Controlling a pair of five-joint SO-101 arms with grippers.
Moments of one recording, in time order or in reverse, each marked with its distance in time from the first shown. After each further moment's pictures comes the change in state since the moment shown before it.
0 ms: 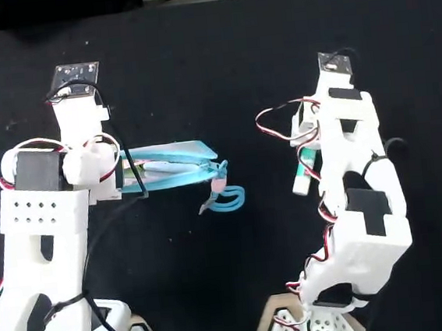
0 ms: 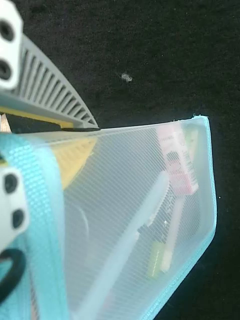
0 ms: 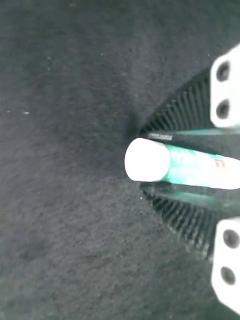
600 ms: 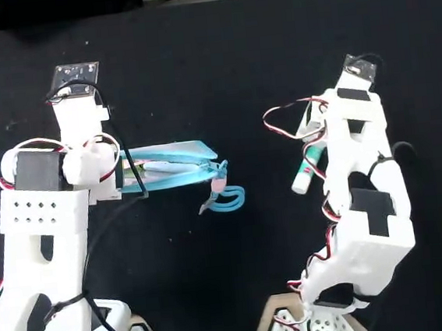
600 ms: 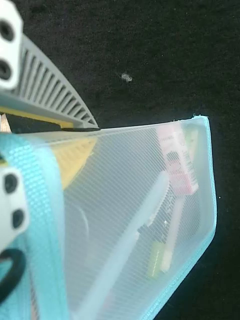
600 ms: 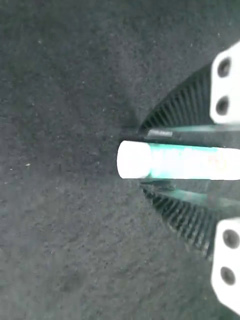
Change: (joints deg) left arm 0.0 0.0 0.0 0.0 0.0; right arm 2.4 0.0 0.0 -0.4 -13.8
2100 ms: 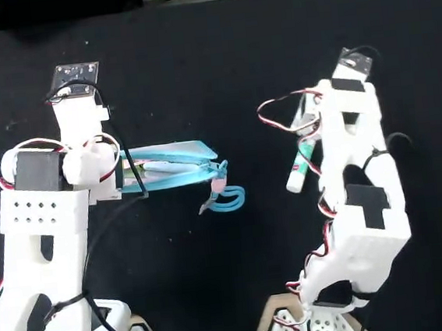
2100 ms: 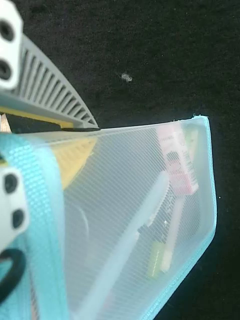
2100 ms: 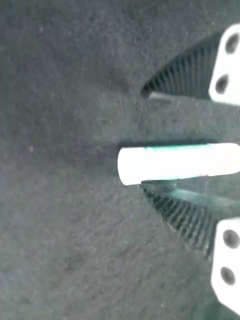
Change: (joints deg) left arm 0.0 0.0 0.0 0.0 0.0; right arm -3.0 2.4 -6.4 4.8 -2.5
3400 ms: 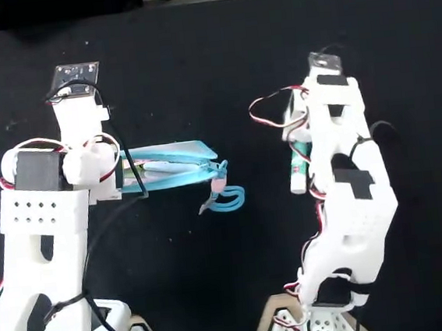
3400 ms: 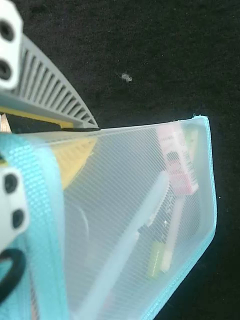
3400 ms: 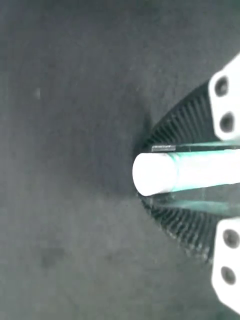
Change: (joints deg) left arm 0.0 0.0 0.0 0.0 0.0; right arm -2.5 11.2 -9.6 3.6 17.5
